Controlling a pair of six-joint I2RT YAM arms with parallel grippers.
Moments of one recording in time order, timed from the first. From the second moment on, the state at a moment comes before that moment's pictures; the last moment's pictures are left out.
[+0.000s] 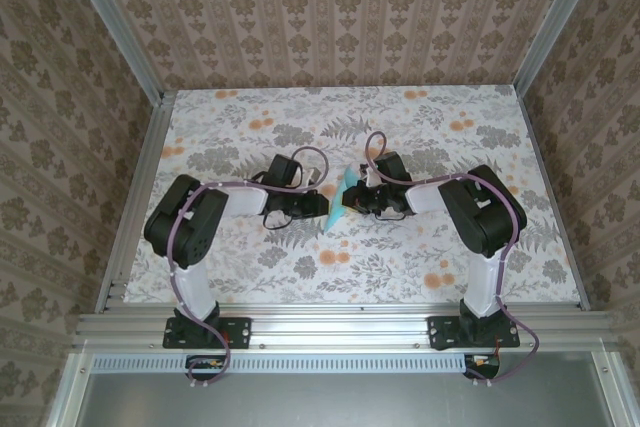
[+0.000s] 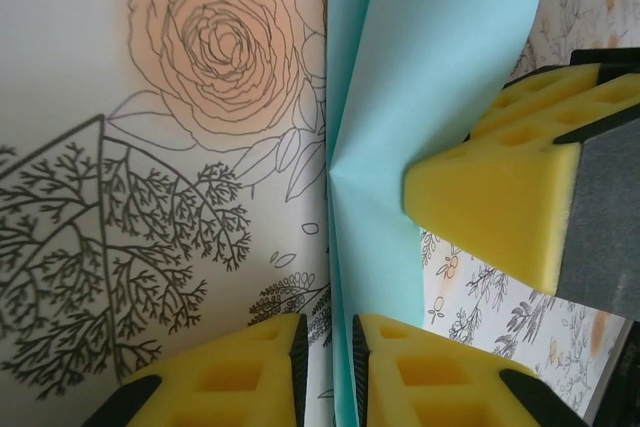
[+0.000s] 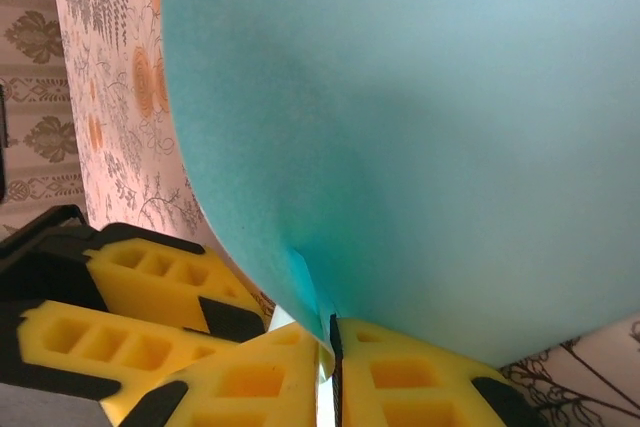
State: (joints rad) left arm -0.57 1.85 0.91 -0.02 0.61 -0.51; right arm 0.41 1.94 0.89 0.23 -0.62 0.78
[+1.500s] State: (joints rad) left arm -0.59 1.88 0.94 0.02 0.59 -0.55; right arm 0.41 1.94 0.89 0.23 -0.63 0.79
